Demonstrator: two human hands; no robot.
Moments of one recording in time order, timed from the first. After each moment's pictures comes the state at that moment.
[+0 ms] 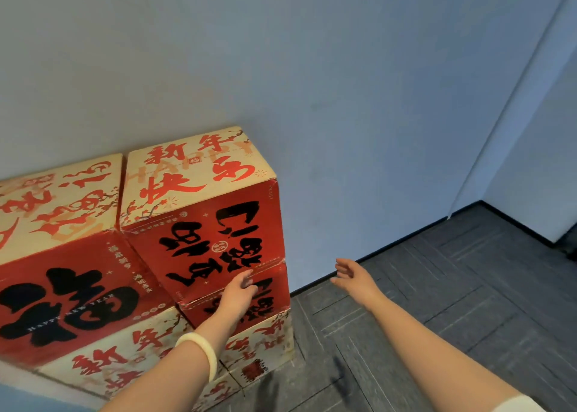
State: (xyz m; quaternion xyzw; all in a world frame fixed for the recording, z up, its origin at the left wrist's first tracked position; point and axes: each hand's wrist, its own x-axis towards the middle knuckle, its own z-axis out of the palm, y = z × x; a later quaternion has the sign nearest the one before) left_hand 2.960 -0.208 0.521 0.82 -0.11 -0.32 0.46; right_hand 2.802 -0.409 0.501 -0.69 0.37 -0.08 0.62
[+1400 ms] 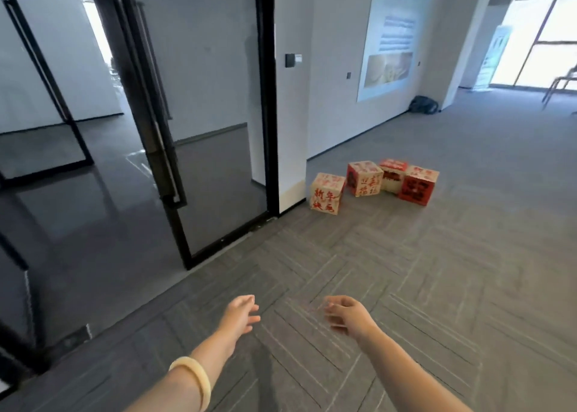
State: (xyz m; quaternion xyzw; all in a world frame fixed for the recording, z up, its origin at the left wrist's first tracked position) left_hand 2.024 -0.833 0.537 0.38 -0.66 -0.65 0.02; right_hand 1.908 -0.616 0.521 0.03 0.73 -0.60 0.32
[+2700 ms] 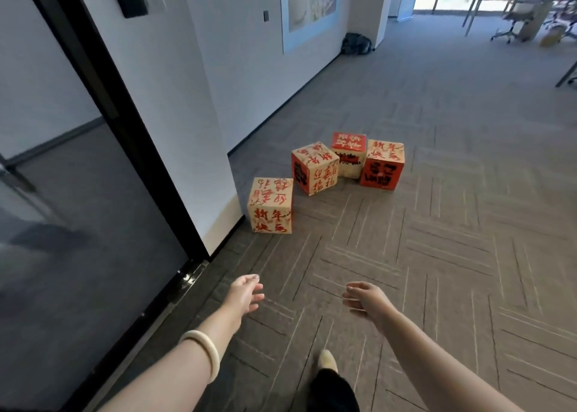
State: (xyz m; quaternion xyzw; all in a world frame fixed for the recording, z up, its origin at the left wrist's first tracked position) left_hand 1.164 -0.962 0.474 0.32 -0.68 -0.65 -0.11; right_hand 1.126 -0.695 0.442 0.23 0.70 -0.62 0.25
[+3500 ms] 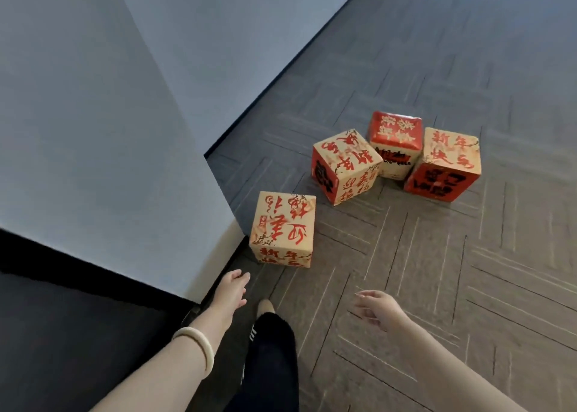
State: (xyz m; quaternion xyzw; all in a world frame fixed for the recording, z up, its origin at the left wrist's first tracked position) left_hand 0.617 -1.126 0.362 0.43 -0.66 -0.60 -0.15; right_hand 0.581 -0.819 0.329 0.31 0.70 -0.53 0.35
